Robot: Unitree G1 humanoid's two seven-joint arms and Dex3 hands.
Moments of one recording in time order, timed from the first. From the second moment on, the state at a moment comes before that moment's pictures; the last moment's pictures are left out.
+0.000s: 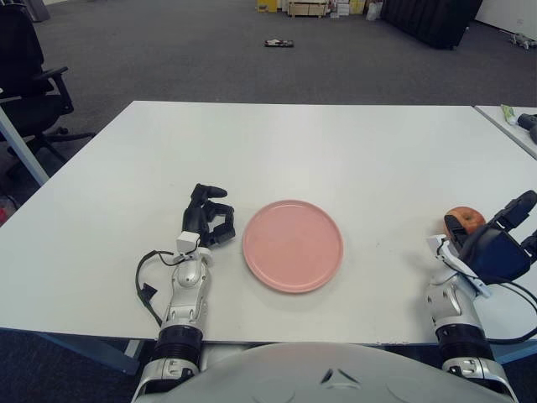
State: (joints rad) left arm 0.05 -0.03 0.09 0.37 0.01 -0.42 0.09; right arm 0.03 -0.21 -0.14 0.31 -0.77 0.47 -0.95
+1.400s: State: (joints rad) left arm 0.05 -0.03 0.09 0.37 0.01 -0.42 0.10; right arm -0.05 -0.25 -0.01 0.26 -0.65 0.51 -0.51
